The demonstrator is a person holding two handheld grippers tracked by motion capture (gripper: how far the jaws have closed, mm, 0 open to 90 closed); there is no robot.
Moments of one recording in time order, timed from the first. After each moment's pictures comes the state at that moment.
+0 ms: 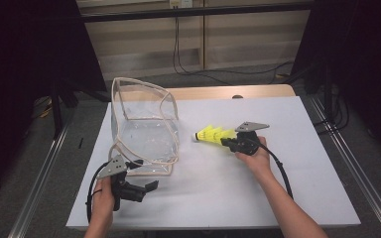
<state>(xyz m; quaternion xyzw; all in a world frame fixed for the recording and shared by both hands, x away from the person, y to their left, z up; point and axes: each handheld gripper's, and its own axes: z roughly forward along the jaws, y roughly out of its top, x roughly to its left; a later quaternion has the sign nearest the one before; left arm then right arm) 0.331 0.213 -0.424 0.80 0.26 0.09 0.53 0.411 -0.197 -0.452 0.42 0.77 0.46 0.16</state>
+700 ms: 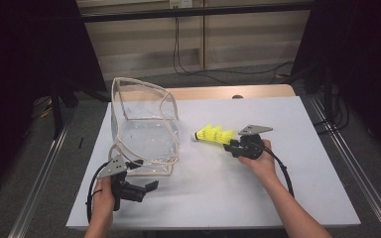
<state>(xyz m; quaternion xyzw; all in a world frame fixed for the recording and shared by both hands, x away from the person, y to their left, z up) 0.331 0.213 -0.424 0.80 0.26 0.09 0.53 0.396 -0.205 -0.449 0.43 0.78 0.43 0.17</state>
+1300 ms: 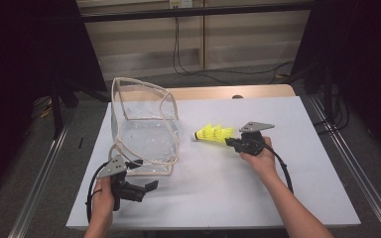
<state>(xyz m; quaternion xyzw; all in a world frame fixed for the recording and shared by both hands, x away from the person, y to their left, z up) 0.331 0.214 -0.424 0.80 0.26 0.09 0.53 0.403 -0.207 -0.444 0.41 0.77 0.45 0.17</state>
